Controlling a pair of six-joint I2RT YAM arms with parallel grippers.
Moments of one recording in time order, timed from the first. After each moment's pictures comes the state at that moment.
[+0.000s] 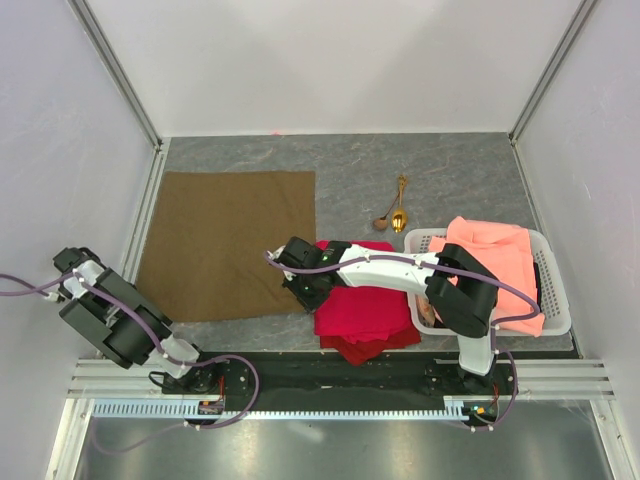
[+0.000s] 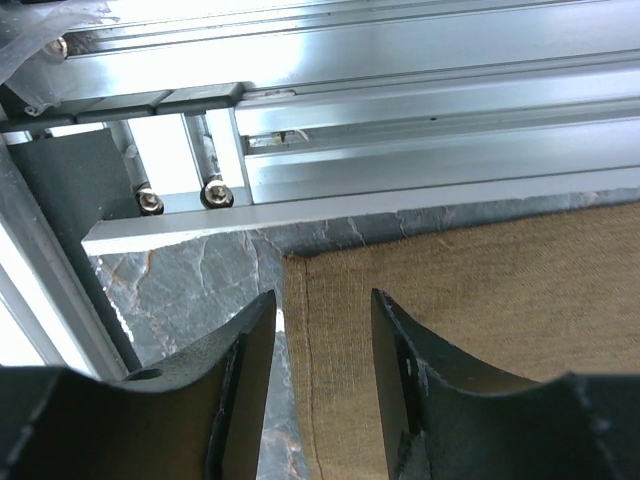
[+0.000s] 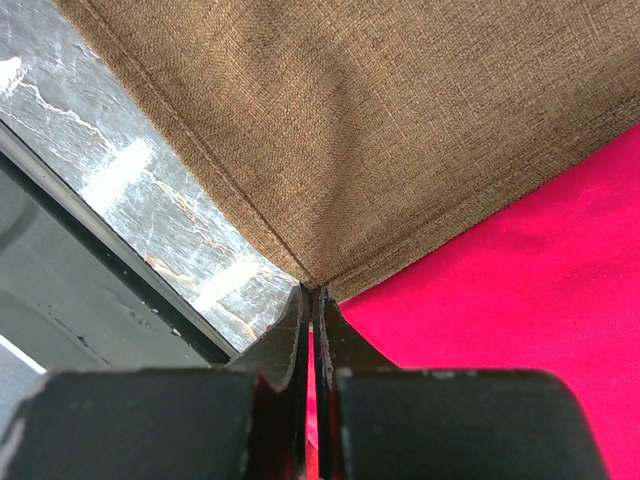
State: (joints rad) left arm 0.93 1.49 0.85 -0.63 -0.13 -0.55; right arm 1.08 1.91 1.38 -0.63 -0.11 0.27
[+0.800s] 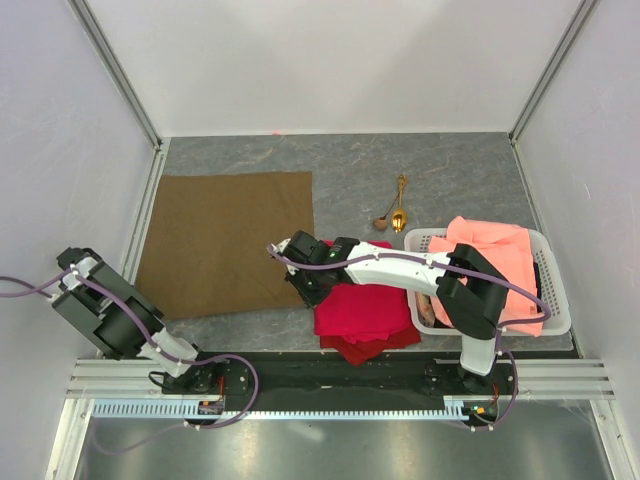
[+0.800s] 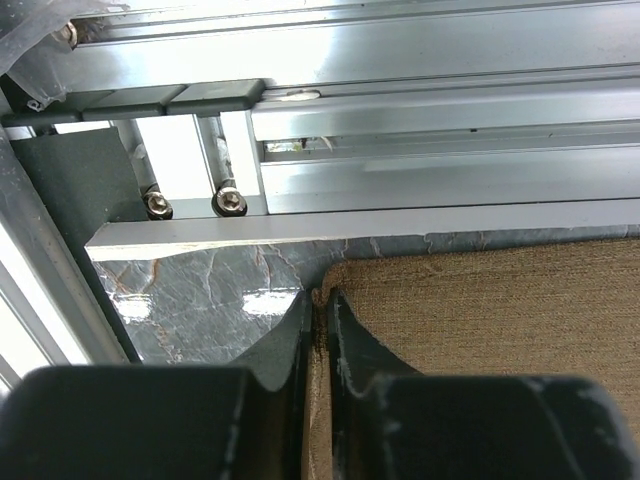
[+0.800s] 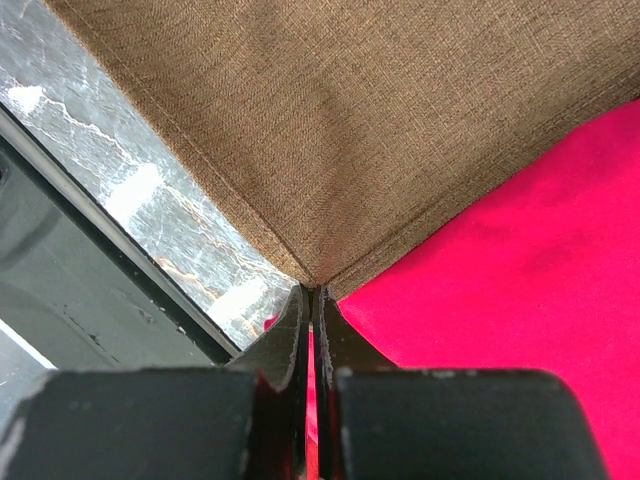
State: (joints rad) left arm 0.91 1.59 0.87 -0.65 -0.18 -0.57; right arm 1.06 1.86 1.36 -0.61 -0.12 0.27
